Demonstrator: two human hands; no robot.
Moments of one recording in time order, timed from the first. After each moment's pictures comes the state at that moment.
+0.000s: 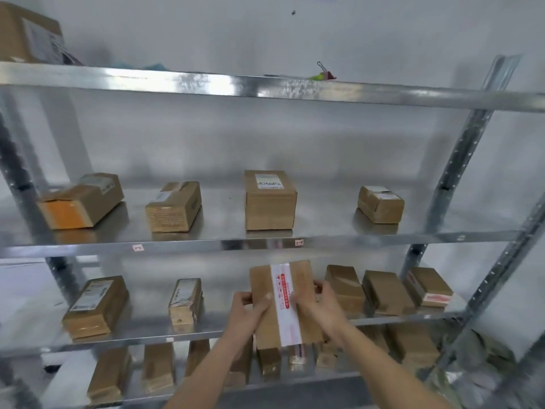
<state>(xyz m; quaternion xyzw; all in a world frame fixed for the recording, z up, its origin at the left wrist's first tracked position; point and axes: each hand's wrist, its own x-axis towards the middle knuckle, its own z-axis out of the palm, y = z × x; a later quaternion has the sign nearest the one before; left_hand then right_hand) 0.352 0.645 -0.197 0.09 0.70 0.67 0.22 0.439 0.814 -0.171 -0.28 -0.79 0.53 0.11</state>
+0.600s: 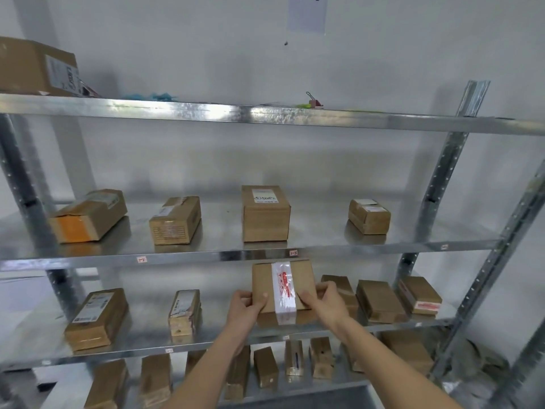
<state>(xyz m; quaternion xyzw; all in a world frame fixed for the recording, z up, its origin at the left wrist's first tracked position) 0.362 0.645 -0.159 0.09 0.72 0.66 0.20 0.461 0.820 -0.132 -0.31 -0.79 0.51 0.13</state>
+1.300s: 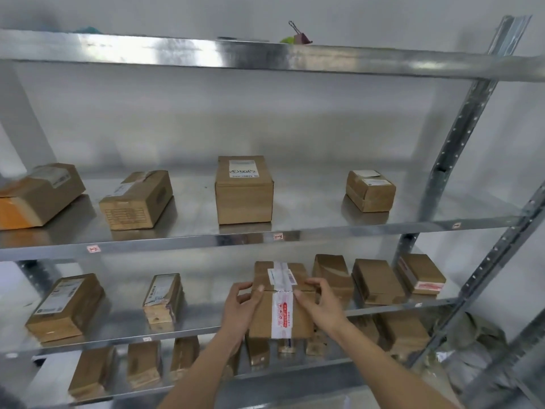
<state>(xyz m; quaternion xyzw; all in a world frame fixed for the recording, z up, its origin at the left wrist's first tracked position) 0.324 0.722 -0.234 0.08 0.73 0.65 0.21 0.430 0.898 -0.216 -0.27 -0.78 0.56 0.09</state>
